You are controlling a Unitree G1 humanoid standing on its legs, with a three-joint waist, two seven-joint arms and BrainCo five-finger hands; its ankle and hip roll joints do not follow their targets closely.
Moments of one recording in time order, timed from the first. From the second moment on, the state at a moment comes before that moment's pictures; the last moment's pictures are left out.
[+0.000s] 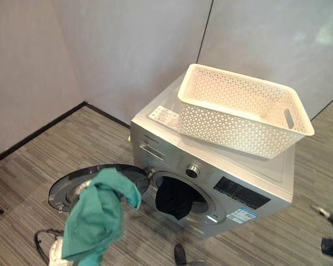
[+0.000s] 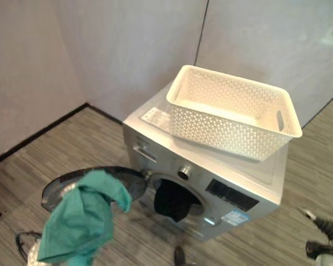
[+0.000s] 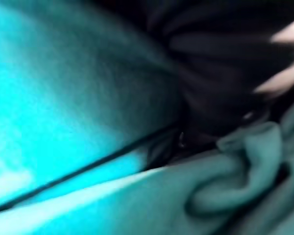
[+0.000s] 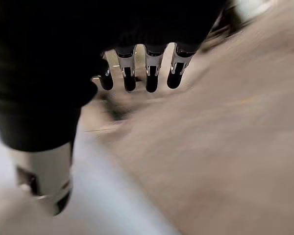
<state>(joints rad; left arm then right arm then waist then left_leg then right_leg) 0.41 0.35 0.01 0.07 -0.20 -0.20 0.06 0.37 -0.42 -0.44 0.57 -0.03 0.04 -0.31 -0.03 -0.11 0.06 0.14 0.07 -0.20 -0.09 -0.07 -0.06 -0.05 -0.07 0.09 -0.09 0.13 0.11</state>
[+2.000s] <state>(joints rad) -1.10 0.42 -0.16 1.02 -0.70 -0.27 0.42 -0.18 -0.30 0.50 0.59 0.05 -0.11 -0.28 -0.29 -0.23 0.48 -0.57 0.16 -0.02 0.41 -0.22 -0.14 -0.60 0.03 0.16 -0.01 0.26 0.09</state>
